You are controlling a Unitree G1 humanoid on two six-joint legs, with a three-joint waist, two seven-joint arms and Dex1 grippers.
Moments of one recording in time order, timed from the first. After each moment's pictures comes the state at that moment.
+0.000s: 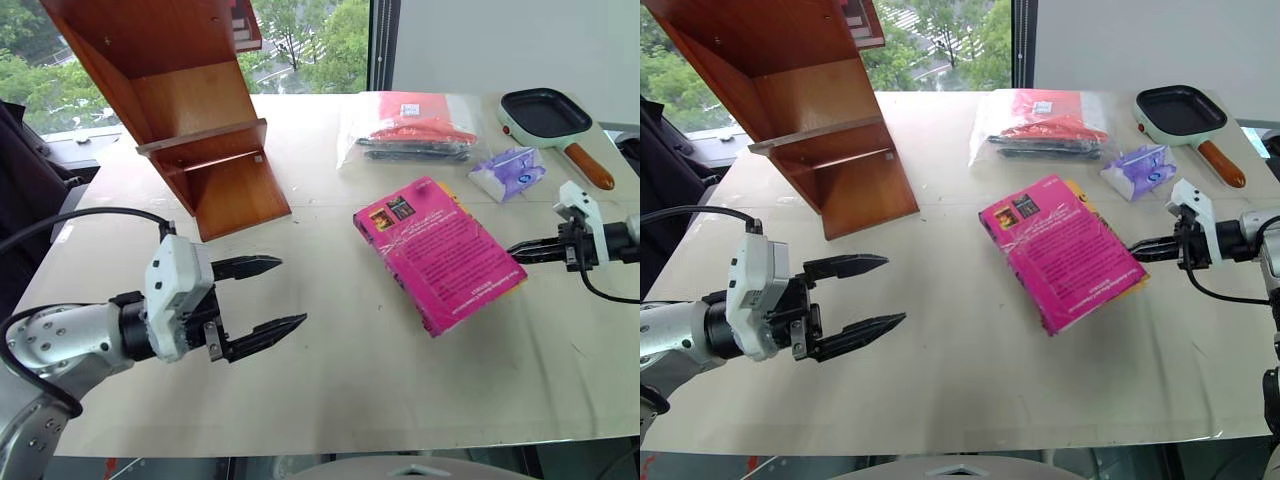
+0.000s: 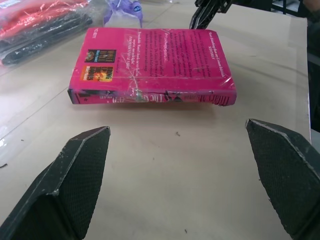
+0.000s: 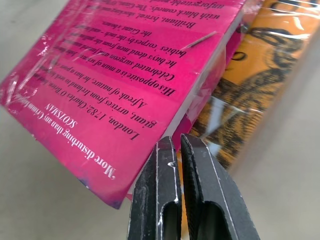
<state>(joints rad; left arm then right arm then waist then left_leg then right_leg) 0.22 0.93 0.50 -0.79 -0.91 0.64 -0.87 -0.61 -0.96 0.06 0.41 0.27 0.50 1.56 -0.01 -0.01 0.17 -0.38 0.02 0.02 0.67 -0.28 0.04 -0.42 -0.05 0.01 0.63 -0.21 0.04</state>
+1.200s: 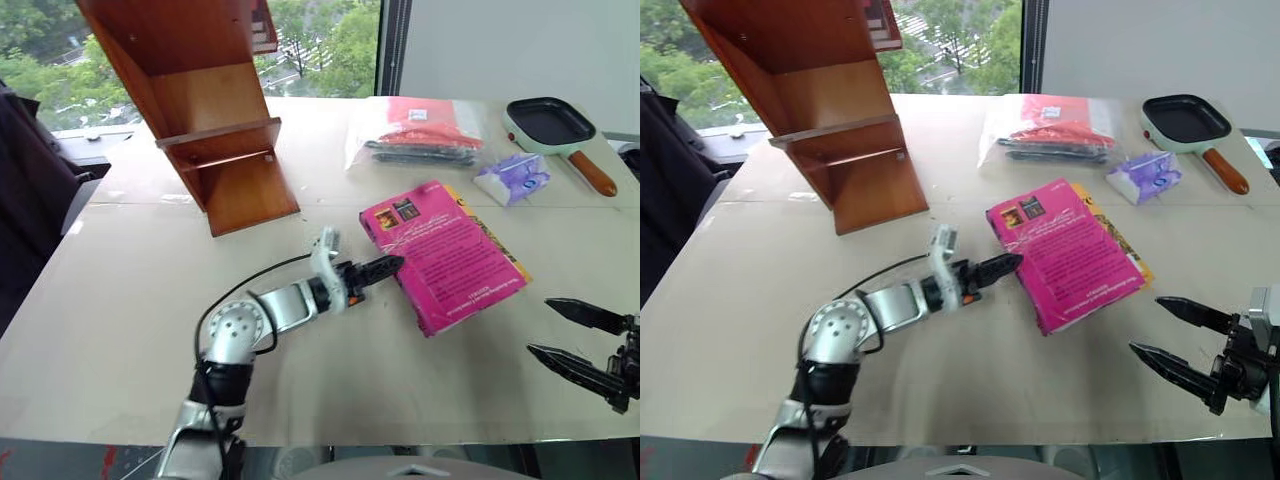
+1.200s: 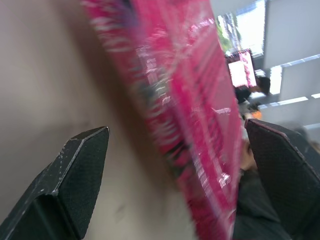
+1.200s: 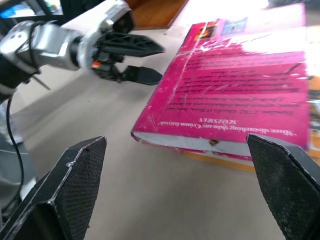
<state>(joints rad) -0.37 0.20 -0.05 -0.05 -1.43 1.02 0.10 0.51 -0.68 -0.79 -0.66 0.83 0.70 1.13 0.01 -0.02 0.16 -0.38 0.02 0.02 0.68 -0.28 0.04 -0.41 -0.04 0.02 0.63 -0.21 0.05</state>
